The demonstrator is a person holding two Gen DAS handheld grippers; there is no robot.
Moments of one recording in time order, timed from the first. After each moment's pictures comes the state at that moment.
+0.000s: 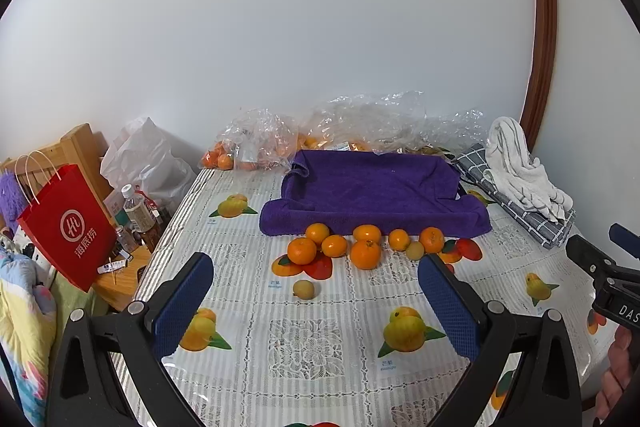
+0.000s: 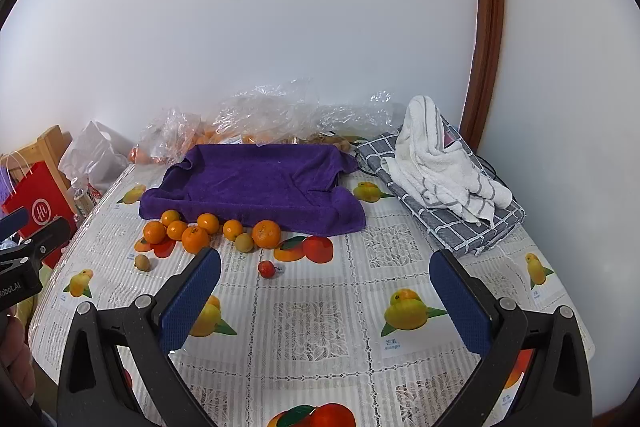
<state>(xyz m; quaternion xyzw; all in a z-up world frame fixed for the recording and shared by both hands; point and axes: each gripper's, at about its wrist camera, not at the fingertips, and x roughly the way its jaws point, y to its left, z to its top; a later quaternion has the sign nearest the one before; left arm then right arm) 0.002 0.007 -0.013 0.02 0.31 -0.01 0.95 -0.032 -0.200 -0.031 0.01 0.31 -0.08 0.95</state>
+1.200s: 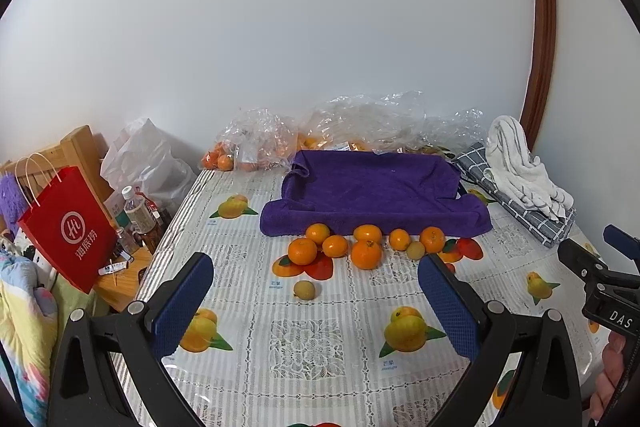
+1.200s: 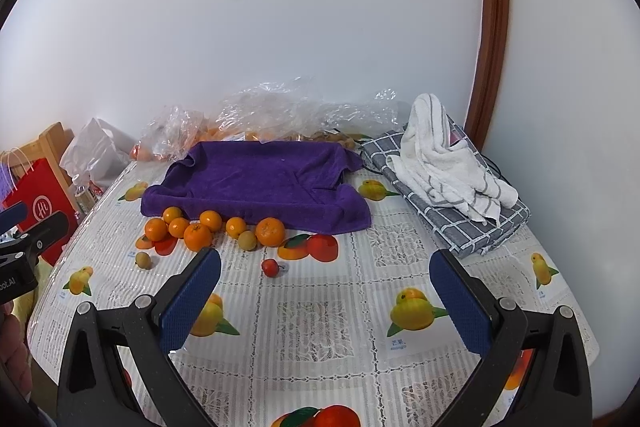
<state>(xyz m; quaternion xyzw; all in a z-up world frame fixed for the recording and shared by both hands) 0.005 0.011 -0.007 0.02 0.31 -0.02 0.95 -0.027 -0.197 -0.036 0.01 0.31 -0.07 0.95</state>
